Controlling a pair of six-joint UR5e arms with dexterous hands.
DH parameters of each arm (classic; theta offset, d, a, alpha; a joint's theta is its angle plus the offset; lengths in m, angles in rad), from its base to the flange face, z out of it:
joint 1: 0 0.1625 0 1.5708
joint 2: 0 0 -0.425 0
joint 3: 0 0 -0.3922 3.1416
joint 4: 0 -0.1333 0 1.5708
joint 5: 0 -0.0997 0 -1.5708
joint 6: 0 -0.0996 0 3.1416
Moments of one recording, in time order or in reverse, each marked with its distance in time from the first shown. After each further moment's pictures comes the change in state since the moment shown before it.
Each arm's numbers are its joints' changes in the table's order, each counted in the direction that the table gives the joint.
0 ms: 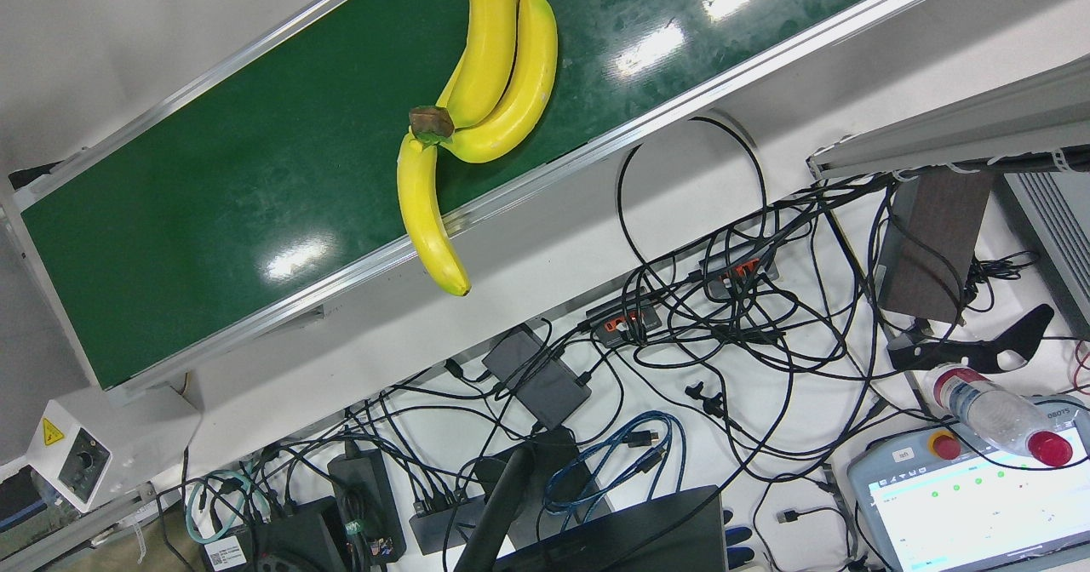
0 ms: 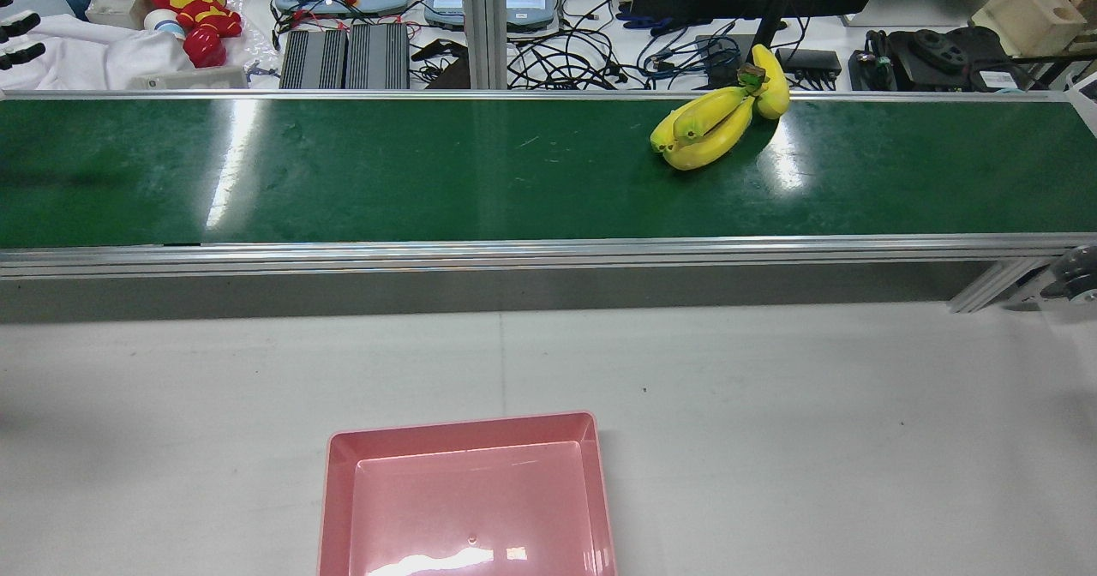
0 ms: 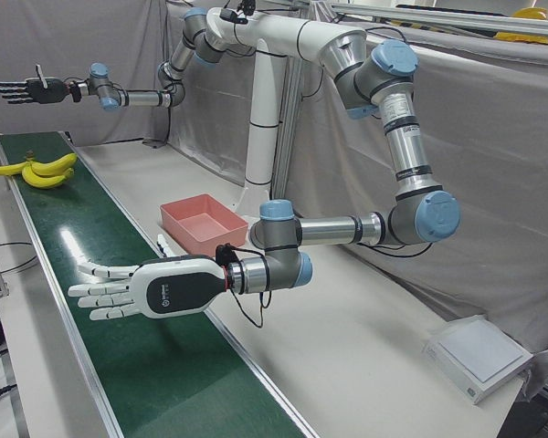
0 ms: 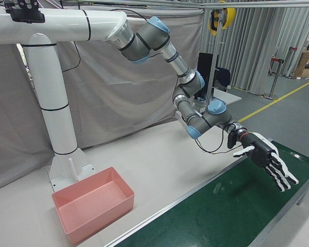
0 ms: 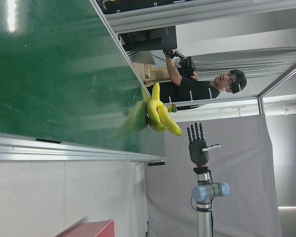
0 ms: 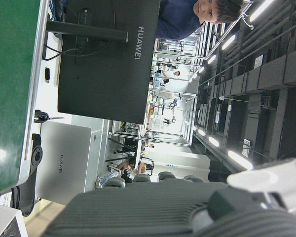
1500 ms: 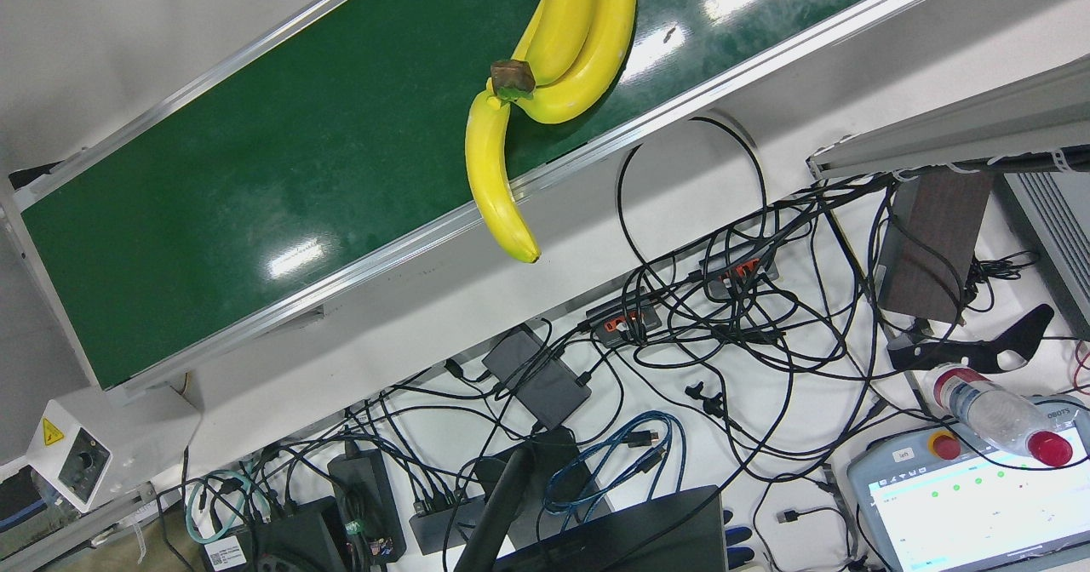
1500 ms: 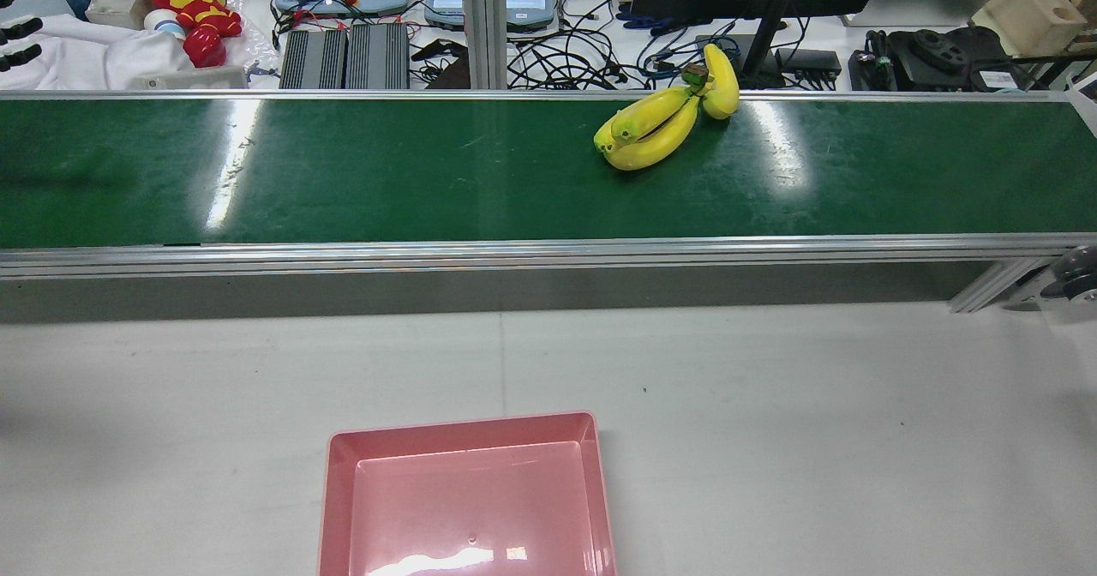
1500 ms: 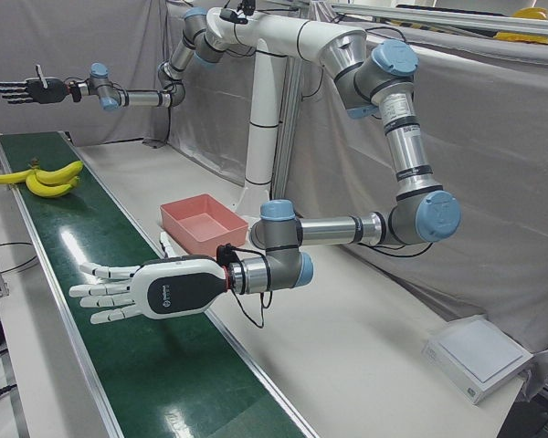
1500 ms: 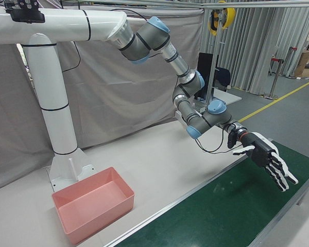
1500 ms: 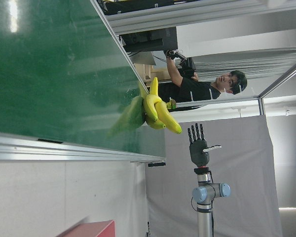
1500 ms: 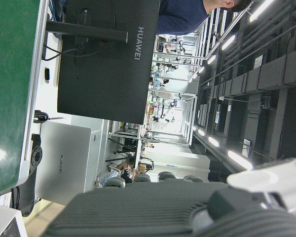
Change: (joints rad) left arm -0.002 0.002 -0.001 -0.002 0.000 -0.001; right arm 0.000 0.000 0.001 0.000 0.000 0.000
